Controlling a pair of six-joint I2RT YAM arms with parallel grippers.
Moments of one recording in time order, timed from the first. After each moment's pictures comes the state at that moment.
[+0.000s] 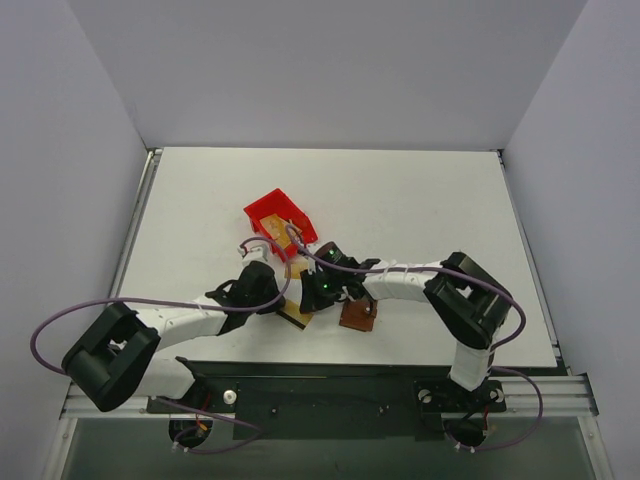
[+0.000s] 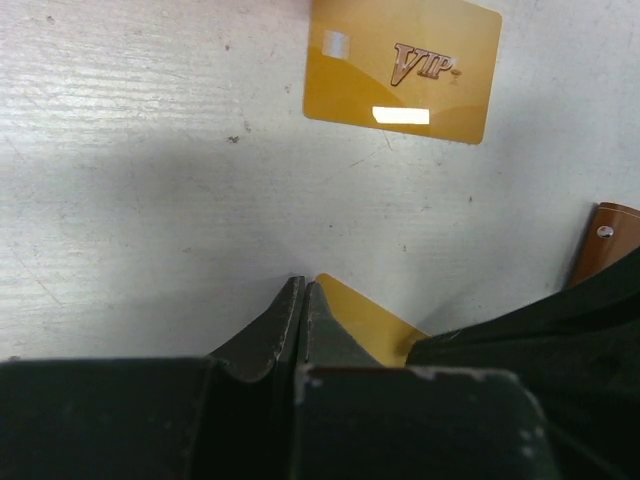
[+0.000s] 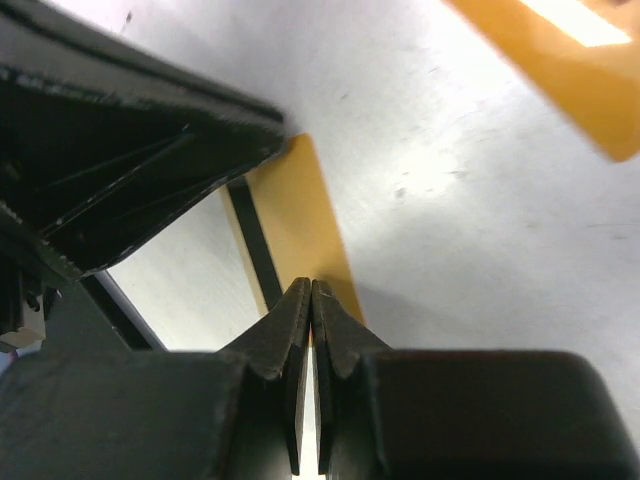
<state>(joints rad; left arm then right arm) -0.70 1.33 0.45 0.08 -0.17 -0.81 0.88 1.81 0.92 0.00 -0.31 0.48</state>
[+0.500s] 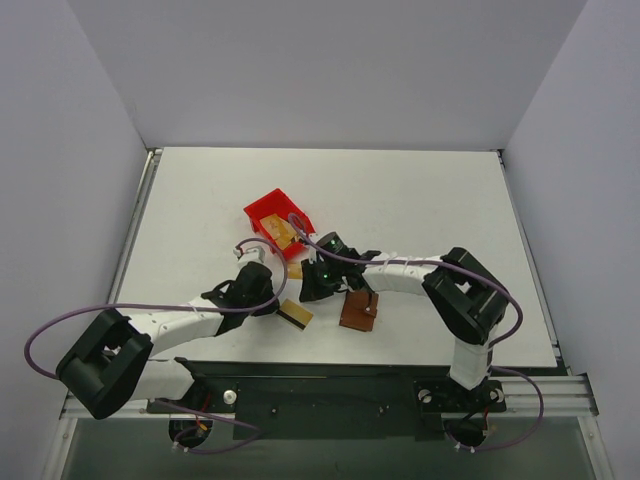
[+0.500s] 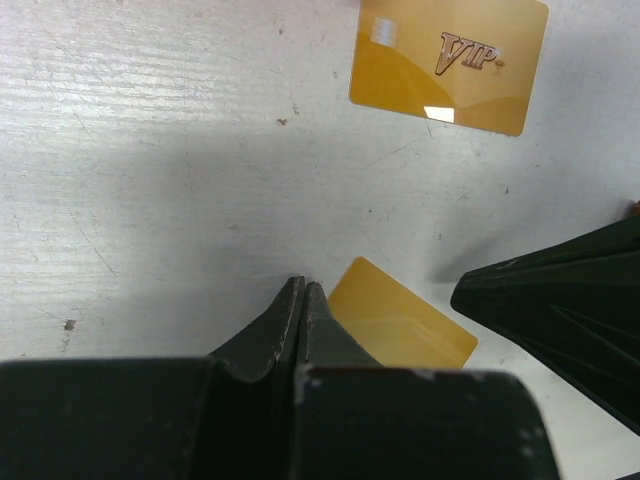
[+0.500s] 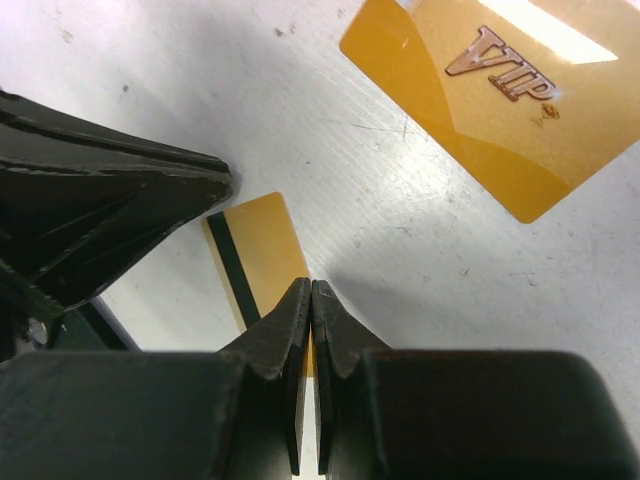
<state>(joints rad) -0.69 1.28 0.45 -0.03 -0.20 -0.81 0.82 1.83 0.98 0.00 -0.31 0.47</state>
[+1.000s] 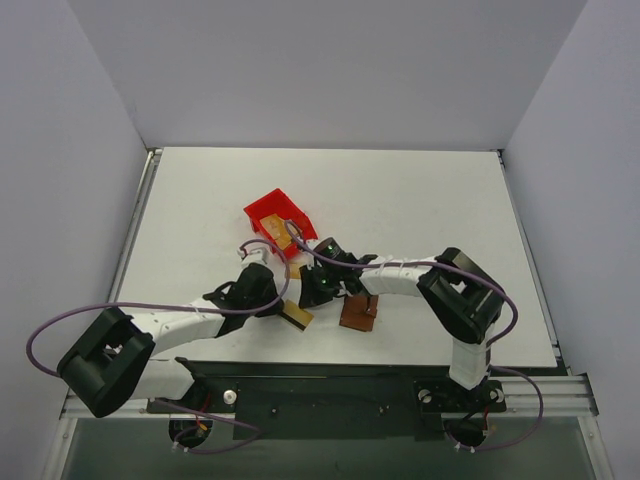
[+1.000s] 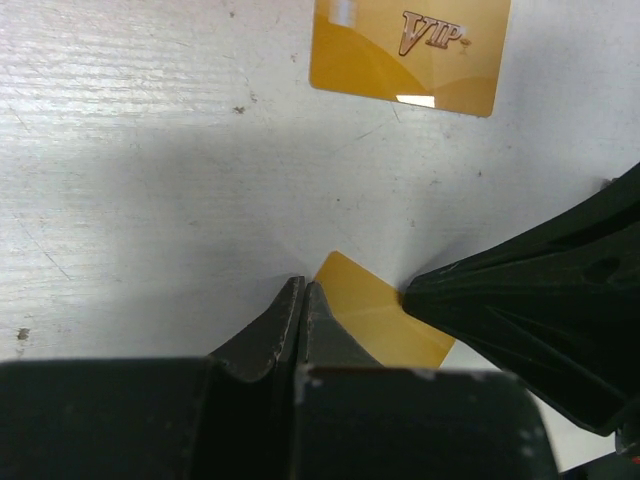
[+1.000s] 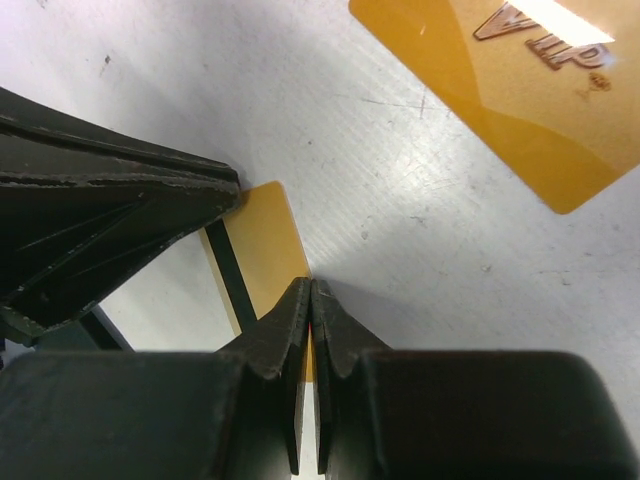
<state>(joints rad) -0.70 1.29 0.44 0.02 -0.17 -0.81 0.85 1.86 0.97 -0.01 -0.31 0.46</state>
